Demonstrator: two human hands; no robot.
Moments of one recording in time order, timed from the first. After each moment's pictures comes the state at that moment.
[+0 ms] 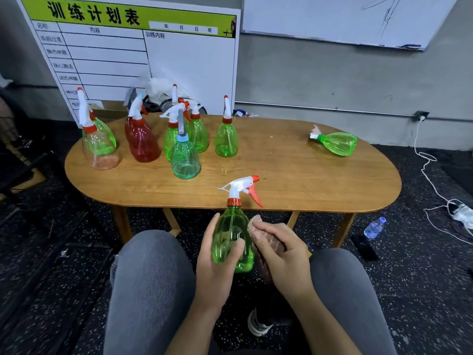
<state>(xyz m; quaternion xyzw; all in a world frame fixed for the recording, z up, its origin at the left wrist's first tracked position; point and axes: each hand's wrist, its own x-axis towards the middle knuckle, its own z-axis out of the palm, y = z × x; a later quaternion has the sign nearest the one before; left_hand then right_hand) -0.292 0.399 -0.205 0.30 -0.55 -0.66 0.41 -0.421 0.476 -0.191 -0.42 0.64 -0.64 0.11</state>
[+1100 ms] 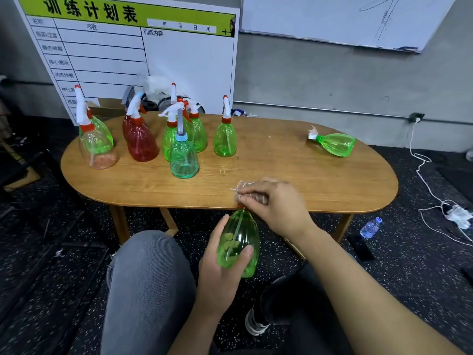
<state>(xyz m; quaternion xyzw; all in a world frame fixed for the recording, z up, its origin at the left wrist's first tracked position) -0.290 0.402 -0.209 0.31 -0.63 -0.60 0.38 -0.473 0.416 -0.115 -0.60 0.74 -0.31 -0.04</state>
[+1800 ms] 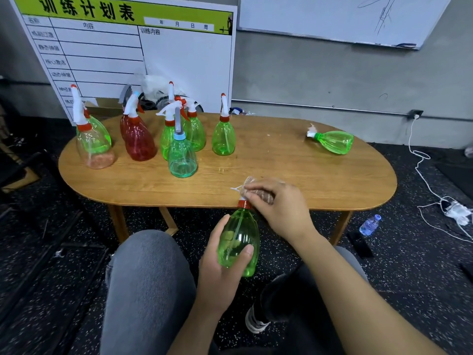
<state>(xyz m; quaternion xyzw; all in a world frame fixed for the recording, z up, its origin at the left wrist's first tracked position) -0.291 0.403 -0.208 0.31 -0.64 -0.60 0.37 -0.475 0.422 -0.127 -0.53 0.75 -0.39 -0.02</state>
